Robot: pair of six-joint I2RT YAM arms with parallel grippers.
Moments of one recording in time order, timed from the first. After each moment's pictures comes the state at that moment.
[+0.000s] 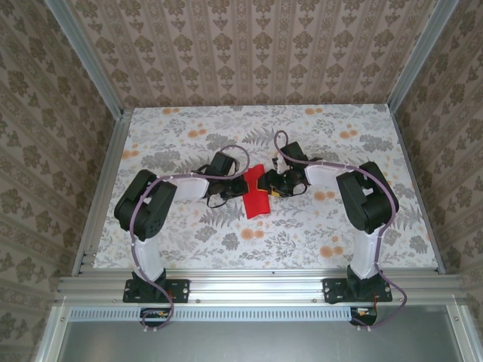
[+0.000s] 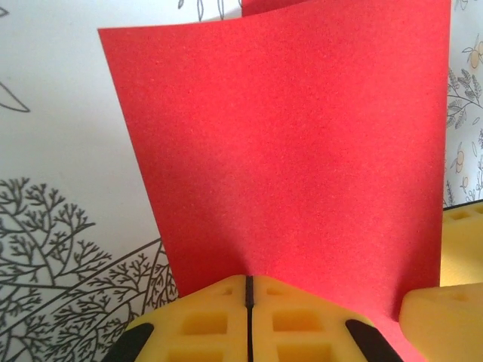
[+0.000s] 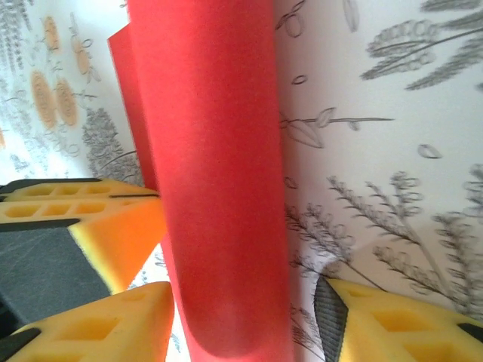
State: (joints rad) left arm -0.62 1.89 1.01 -0.06 0.34 -0.72; right arm 0.39 1.93 1.13 -0.30 -0.52 0.61
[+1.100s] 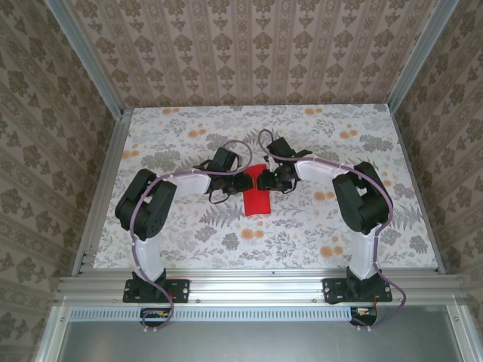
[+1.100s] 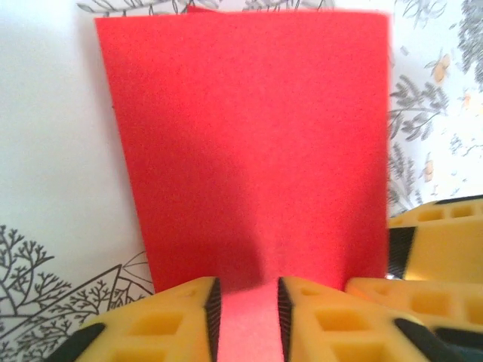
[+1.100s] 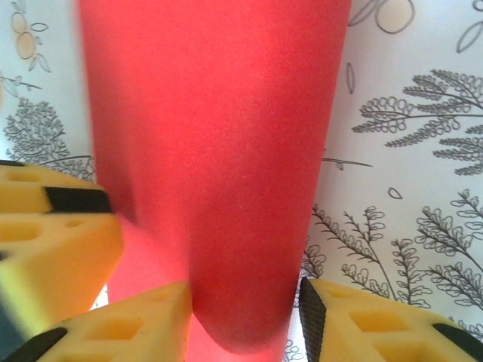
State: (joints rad) left arm -0.62 1.88 1.07 -0.11 0.34 -0.70; right arm 0.47 1.95 1.28 -0.50 -0.25 0.44
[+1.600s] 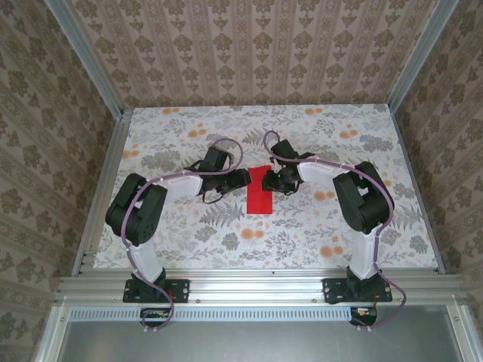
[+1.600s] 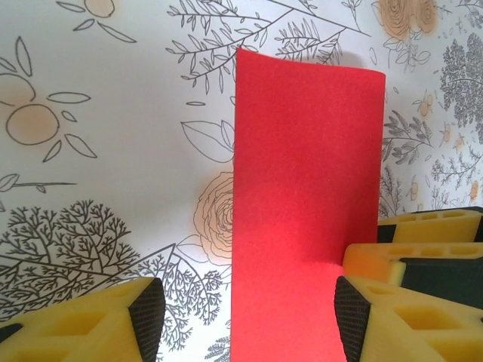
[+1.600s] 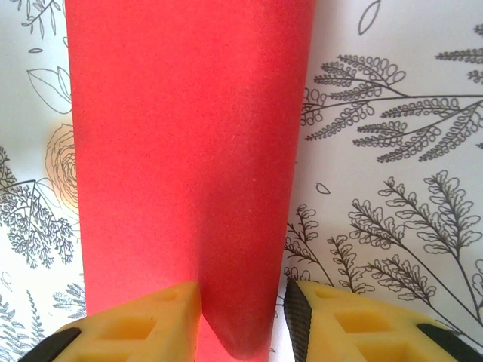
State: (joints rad) left arm -0.58 1.81 1.01 -0.08 0.33 -0.74; right arm 0.45 1.95 1.23 -0.46 -0.22 0.51
